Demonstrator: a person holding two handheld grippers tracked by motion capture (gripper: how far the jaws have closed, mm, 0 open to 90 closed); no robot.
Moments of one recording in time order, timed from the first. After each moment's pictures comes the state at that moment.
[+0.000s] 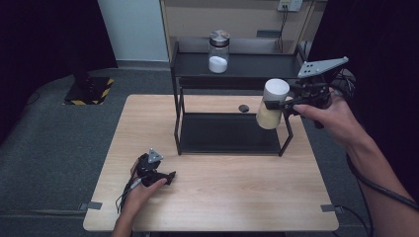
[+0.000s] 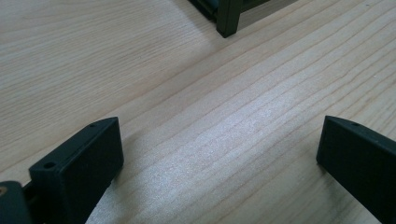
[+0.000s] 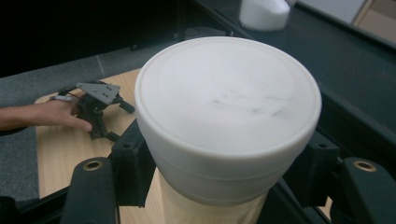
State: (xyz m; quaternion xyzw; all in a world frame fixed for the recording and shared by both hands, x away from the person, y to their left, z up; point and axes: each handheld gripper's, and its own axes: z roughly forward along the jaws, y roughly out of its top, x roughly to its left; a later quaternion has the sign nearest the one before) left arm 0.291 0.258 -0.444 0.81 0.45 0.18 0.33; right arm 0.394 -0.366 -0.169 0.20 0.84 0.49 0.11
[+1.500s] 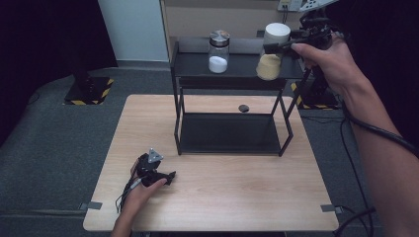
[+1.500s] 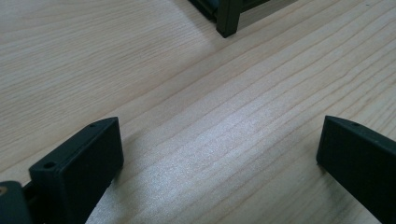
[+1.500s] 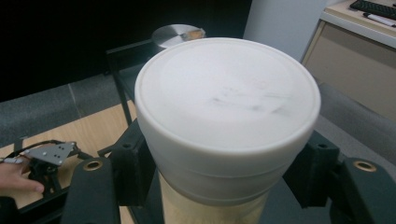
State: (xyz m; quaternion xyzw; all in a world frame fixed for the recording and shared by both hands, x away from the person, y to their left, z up) left arm 0.291 0.258 -0.444 0.81 0.45 0.18 0.33; right arm 0.471 -0.349 -0.094 0.23 0.82 0.50 0.15
